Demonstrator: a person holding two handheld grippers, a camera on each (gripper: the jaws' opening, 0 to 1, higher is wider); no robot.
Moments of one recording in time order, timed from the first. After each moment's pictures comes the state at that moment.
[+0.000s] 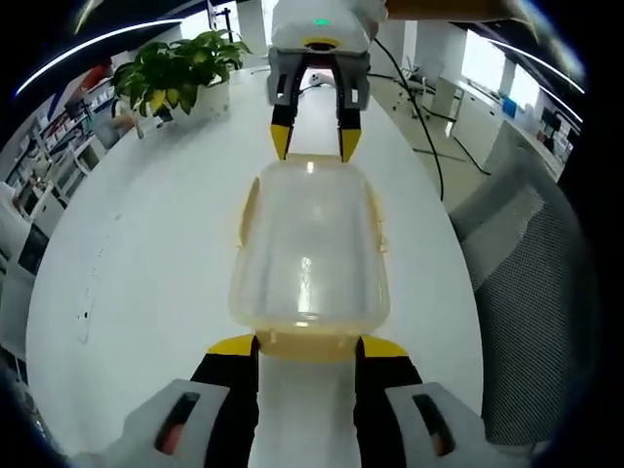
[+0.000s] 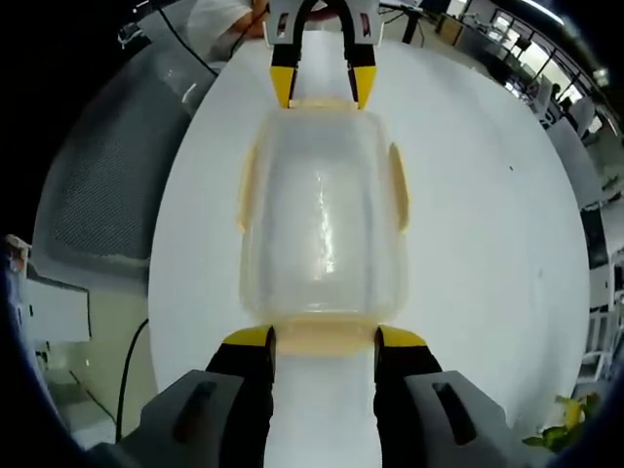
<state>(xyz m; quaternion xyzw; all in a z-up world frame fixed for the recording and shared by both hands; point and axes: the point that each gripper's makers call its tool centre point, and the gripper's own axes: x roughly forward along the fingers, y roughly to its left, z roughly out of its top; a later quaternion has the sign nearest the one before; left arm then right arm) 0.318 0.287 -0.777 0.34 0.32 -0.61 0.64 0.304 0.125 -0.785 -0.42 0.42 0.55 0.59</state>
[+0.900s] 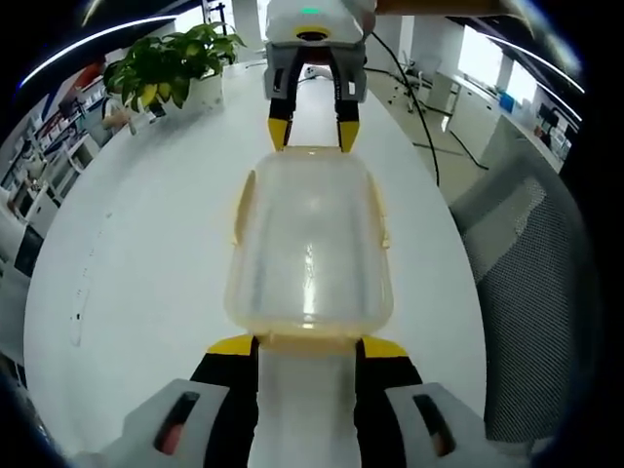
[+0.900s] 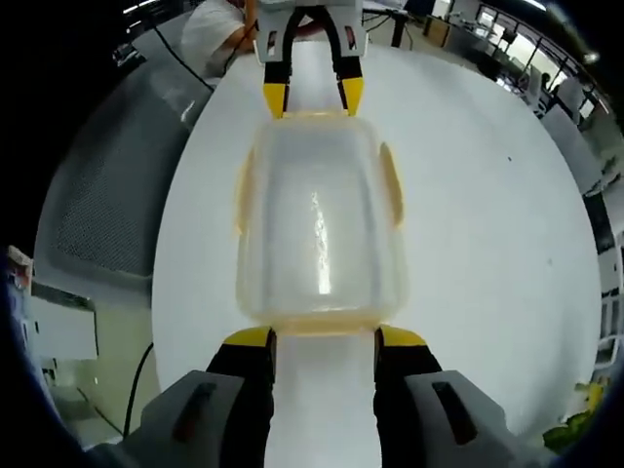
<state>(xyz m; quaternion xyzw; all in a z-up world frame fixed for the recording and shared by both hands) 0.316 0.285 -0.788 0.36 0.33 -0.61 0.62 0.298 0.125 -0.792 -0.38 0.42 0.55 0.61</state>
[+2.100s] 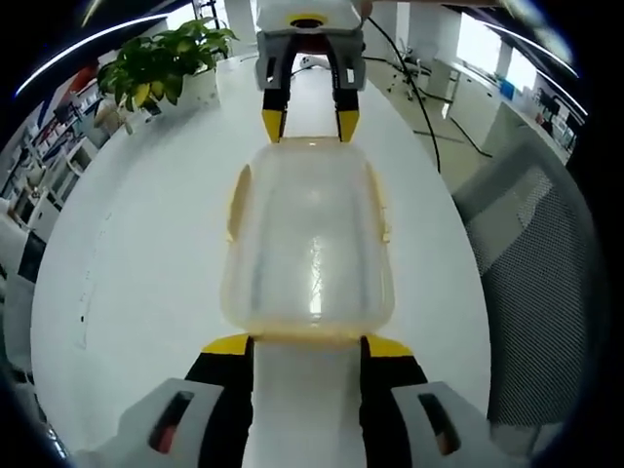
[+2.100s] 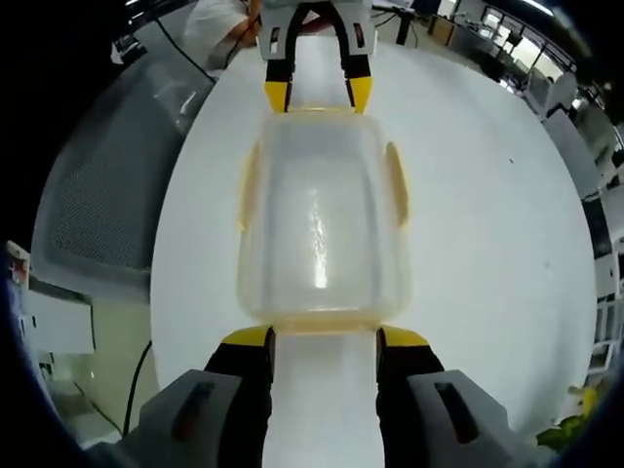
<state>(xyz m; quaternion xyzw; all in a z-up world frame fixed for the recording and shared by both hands) 0.313 0.286 -0.791 0.37 0.33 -0.60 0.62 0.296 0.124 -0.792 -0.40 0.42 0.55 0.61</state>
